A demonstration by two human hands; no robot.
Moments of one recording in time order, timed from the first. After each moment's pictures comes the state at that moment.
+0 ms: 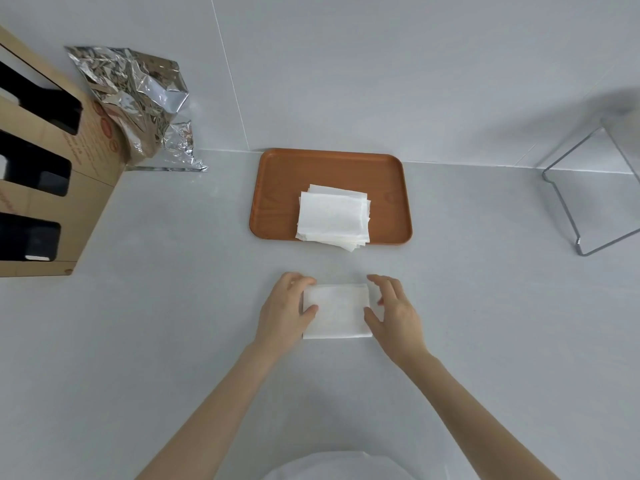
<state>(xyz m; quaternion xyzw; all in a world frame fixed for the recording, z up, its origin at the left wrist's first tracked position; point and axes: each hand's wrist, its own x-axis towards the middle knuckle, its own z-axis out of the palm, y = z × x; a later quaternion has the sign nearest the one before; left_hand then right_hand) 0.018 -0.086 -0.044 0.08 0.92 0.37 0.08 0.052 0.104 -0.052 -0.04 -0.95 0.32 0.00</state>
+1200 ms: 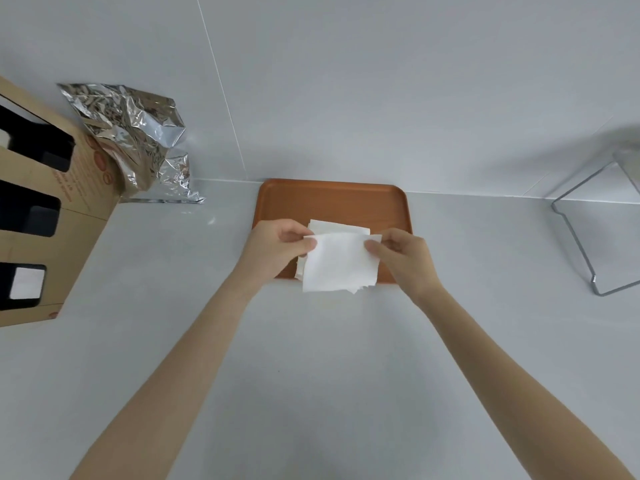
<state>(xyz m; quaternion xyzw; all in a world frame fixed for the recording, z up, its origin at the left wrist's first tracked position) -0.110 -0.089 0.044 0.02 0.81 0.57 0.11 -0.080 0.119 0.026 -0.10 -0.81 0.58 -0.01</state>
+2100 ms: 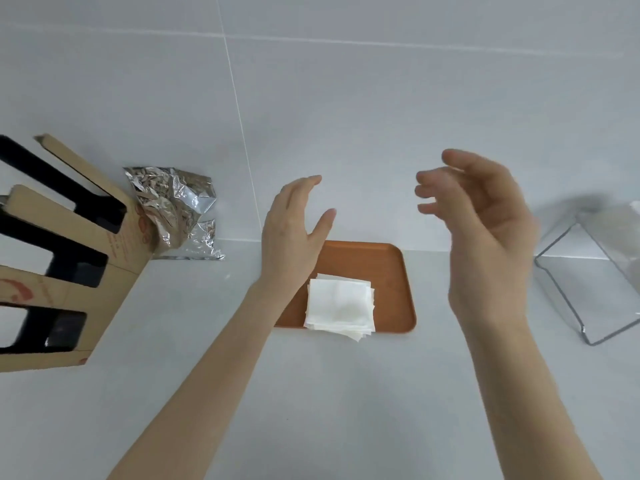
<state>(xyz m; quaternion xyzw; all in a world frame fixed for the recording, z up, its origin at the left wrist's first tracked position) -0.118 -0.066 0.138 0.15 0.84 0.45 -0.27 -0.029 0.087 0.210 0.05 -0.65 0.69 0.32</state>
